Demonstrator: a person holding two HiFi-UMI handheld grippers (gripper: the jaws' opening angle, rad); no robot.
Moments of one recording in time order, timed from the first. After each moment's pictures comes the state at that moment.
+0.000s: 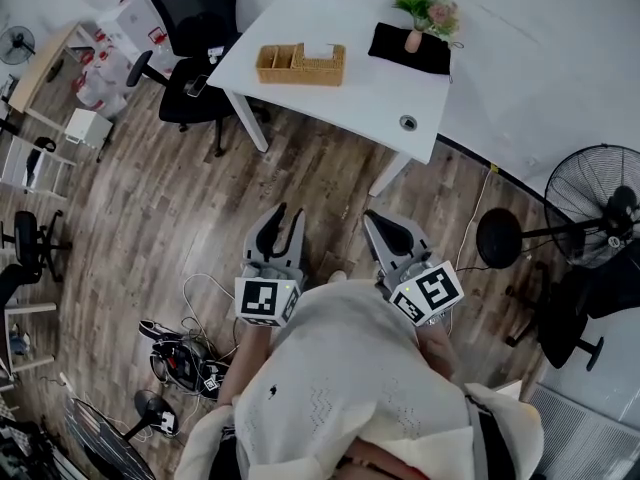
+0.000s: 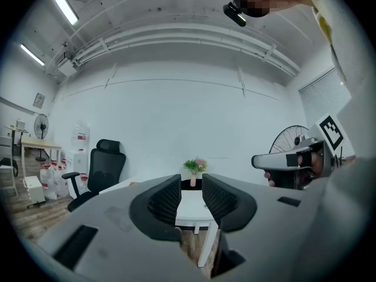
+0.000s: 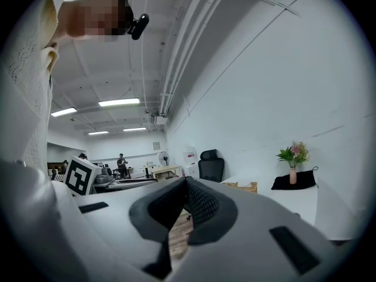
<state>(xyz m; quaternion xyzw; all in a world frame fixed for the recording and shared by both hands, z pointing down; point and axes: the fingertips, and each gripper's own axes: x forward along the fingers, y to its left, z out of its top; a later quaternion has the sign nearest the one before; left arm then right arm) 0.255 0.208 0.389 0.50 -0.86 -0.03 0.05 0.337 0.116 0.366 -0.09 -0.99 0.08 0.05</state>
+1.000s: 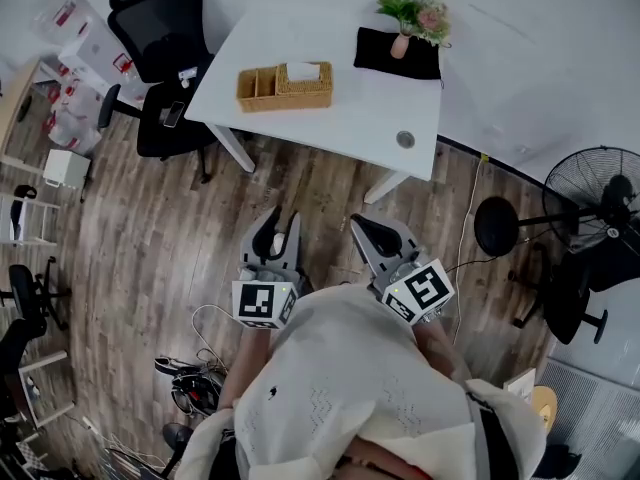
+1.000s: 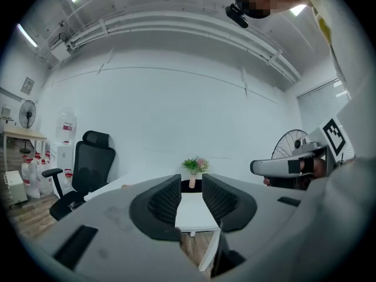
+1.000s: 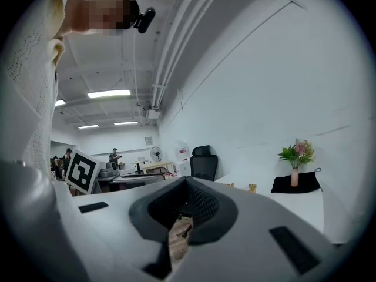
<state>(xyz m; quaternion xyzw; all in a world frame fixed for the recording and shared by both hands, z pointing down) 0.131 0.165 0.399 0.54 -0.84 -0.04 0.07 0.216 0.097 0.379 -0.05 -0.99 0.07 0.08</state>
